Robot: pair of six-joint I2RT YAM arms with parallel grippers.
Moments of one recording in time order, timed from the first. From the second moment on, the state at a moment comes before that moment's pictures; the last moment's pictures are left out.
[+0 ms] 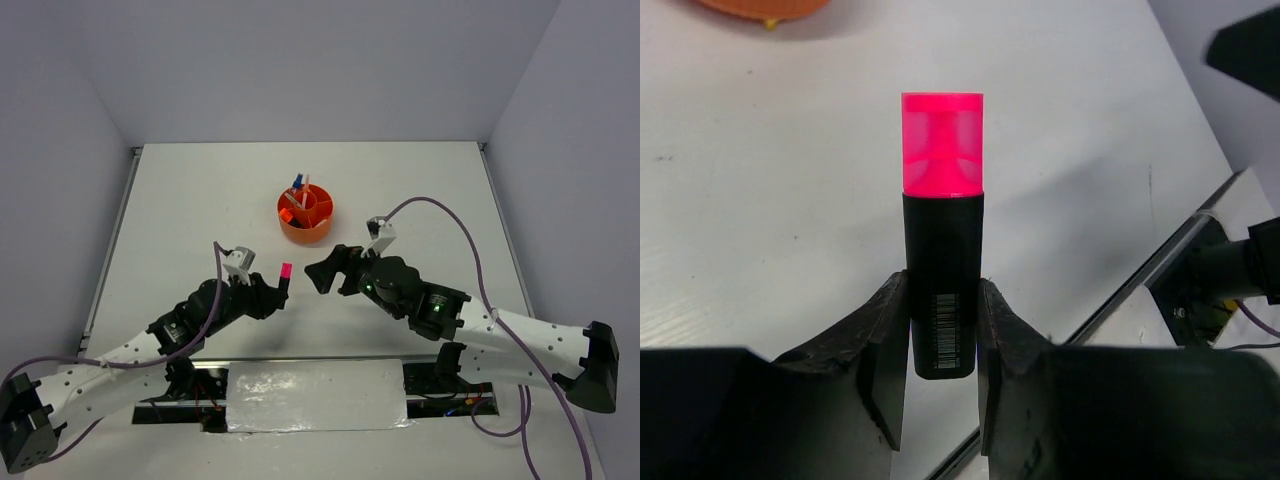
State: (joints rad) left arm -0.84 0.68 0.30 0.05 -0.09 -0.63; right arm 1.11 0.90 0.69 -0.06 0.40 0.78
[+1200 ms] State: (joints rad) left arm -0.88 0.67 0.68 -0.40 -0.05 -0.59; right arm 1.02 1.28 0.85 0.29 0.27 0.25
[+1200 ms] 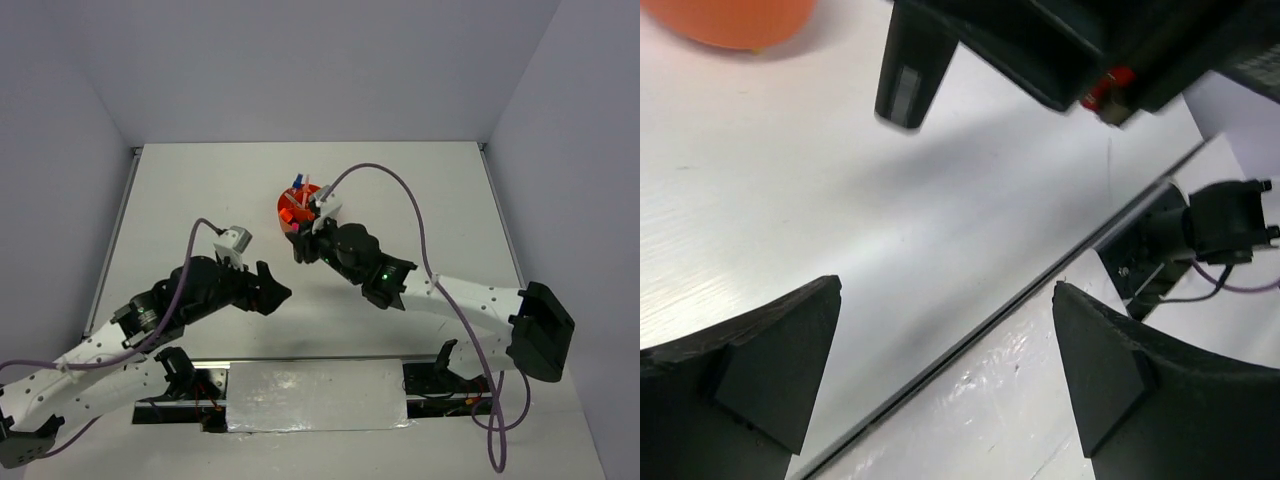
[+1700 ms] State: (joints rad) left arm -0.88 0.38 0.87 -0.79 -0.10 -0.45; right arm 0.85 1.78 1.24 0.35 0.08 -0.35
